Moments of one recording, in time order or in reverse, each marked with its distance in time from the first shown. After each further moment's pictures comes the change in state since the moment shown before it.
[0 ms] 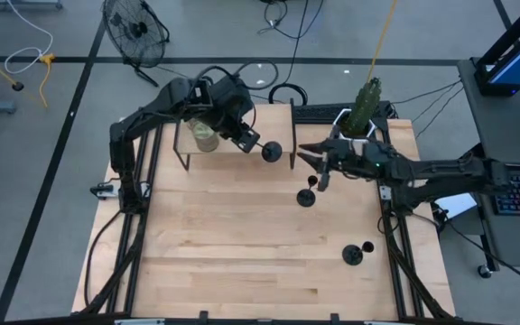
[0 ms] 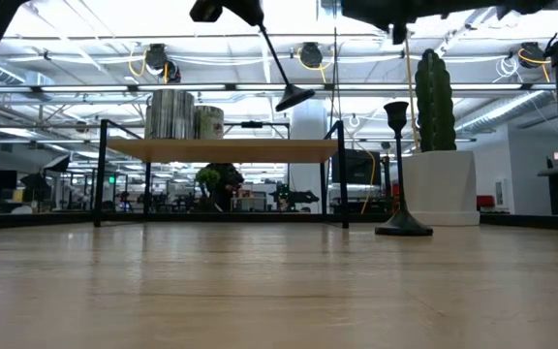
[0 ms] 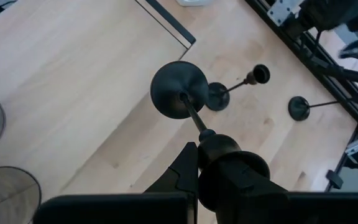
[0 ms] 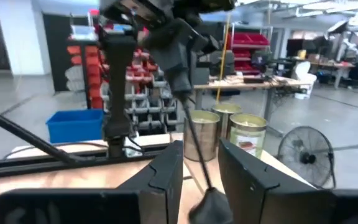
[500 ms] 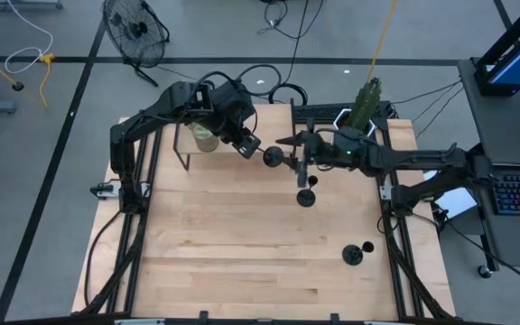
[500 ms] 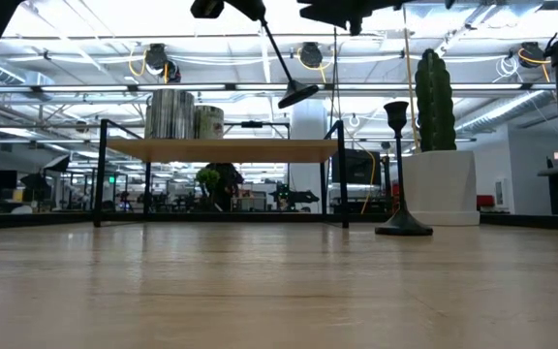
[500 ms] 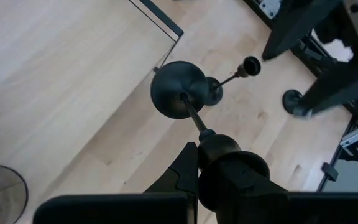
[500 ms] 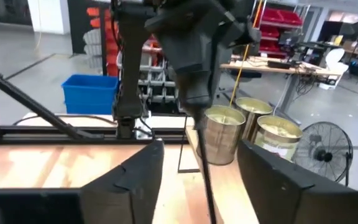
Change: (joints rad) left arm -0.033 0.000 0.000 0.000 -0.001 -0.012; right arm -0.036 0.256 0.287 -0.161 -0.128 -0.078
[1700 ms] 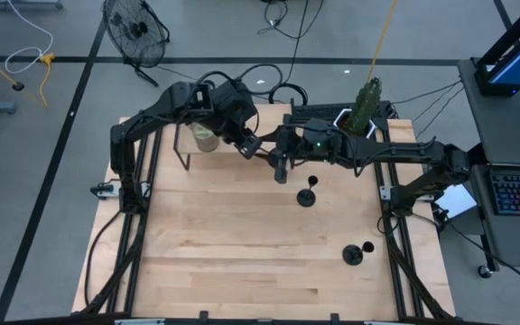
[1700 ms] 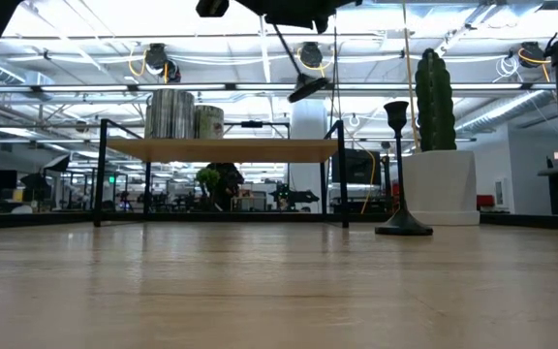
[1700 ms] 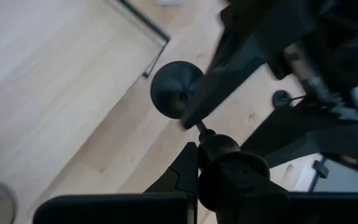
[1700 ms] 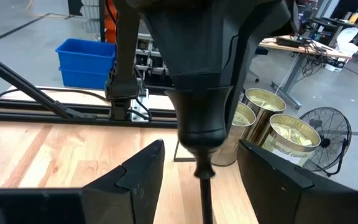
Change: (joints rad) left arm -0.006 0.000 0.000 0.038 0.031 0.024; right arm -0.001 0.226 0.298 -0.209 -0.003 -0.057
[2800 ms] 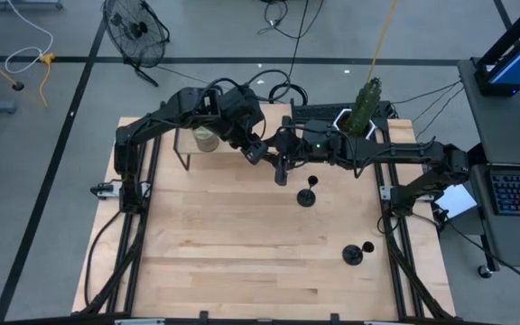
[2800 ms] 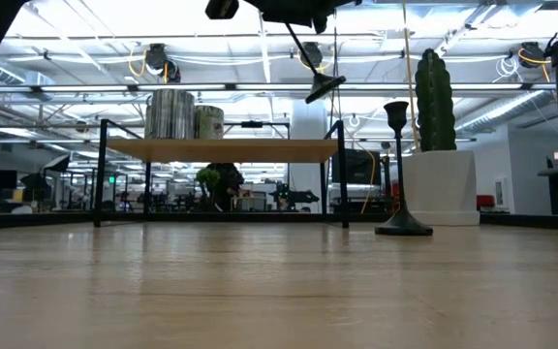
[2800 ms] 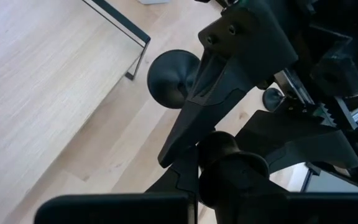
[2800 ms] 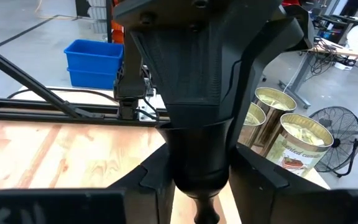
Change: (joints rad) left arm -0.035 0.033 -0.001 0.036 0.024 -0.006; right arm 0.004 0.000 -0.002 0.006 -0.020 0.014
